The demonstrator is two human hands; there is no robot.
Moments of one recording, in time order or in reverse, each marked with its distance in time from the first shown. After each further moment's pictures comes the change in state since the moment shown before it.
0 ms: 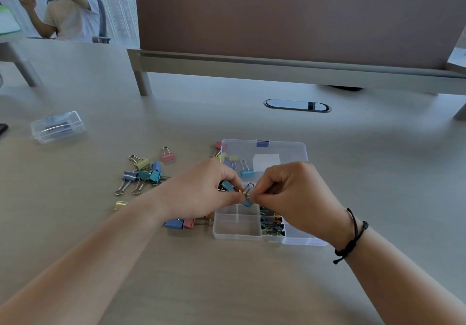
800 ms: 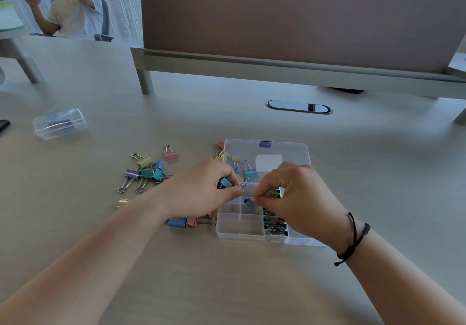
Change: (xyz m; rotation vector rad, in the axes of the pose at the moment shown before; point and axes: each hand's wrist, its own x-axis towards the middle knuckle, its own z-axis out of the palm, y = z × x) left_hand -0.006 0.007 -0.003 0.042 0.044 -0.062; right_hand -0.001 -0.005 0.000 -0.245 -0.036 -0.103
